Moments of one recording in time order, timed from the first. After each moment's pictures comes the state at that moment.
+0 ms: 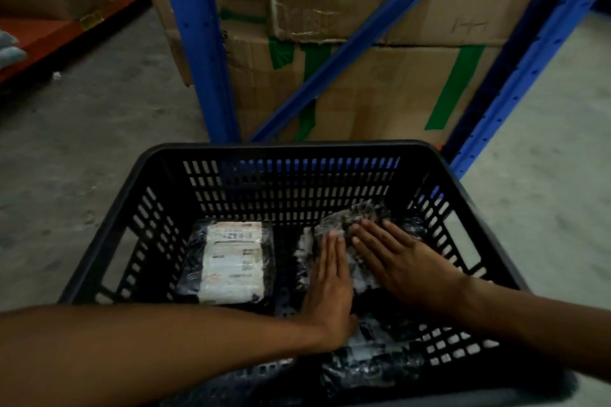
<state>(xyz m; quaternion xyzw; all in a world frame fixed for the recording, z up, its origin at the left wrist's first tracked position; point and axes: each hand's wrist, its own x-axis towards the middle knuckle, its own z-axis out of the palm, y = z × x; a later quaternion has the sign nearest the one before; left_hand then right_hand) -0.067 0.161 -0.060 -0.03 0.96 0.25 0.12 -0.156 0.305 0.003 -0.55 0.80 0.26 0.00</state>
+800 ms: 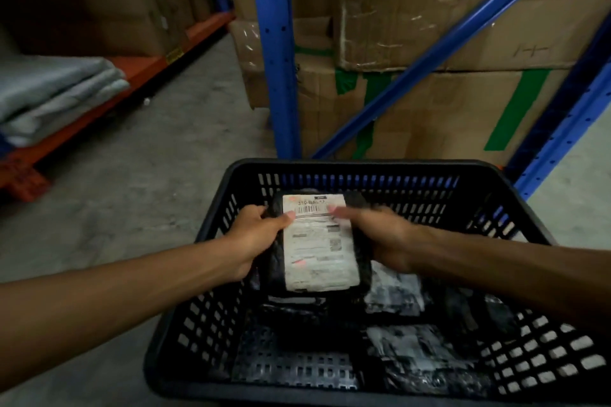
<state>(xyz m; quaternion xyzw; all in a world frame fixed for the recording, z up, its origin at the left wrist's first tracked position) -0.022 -0.001 0.063 -0.37 0.70 0.61 -0.03 -0.136 0.156 0.047 -0.01 0.67 -0.61 0.43</state>
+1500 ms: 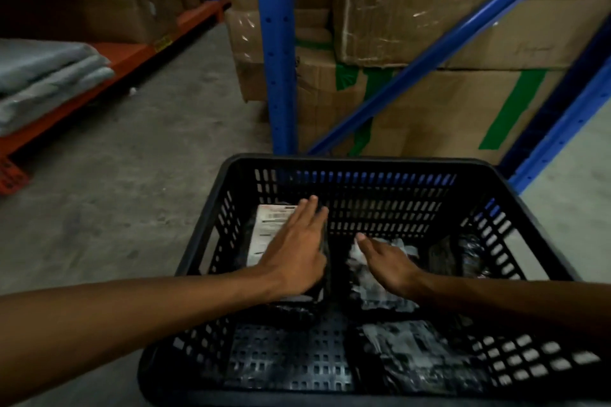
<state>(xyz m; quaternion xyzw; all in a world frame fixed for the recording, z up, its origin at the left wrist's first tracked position) -0.035 0.025 0.017 -0.07 0.98 0.18 0.02 -0.136 0.186 -0.023 -0.20 0.90 -0.25 0.29</state>
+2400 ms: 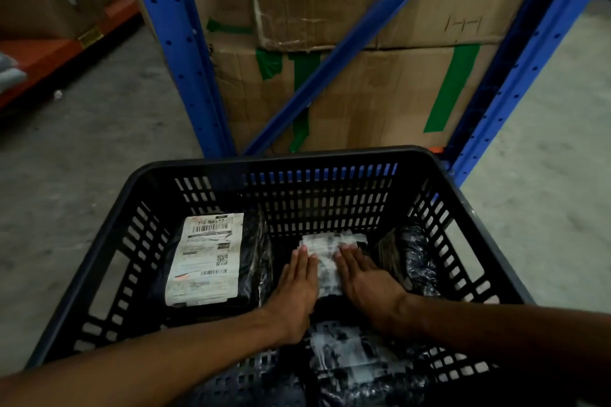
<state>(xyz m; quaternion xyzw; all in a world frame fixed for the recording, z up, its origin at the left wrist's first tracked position) -0.077 0.108 -0.079 -0.02 0.97 0.08 0.22 -0.166 0.259 -0.084 -0.45 0.86 0.16 0.16</state>
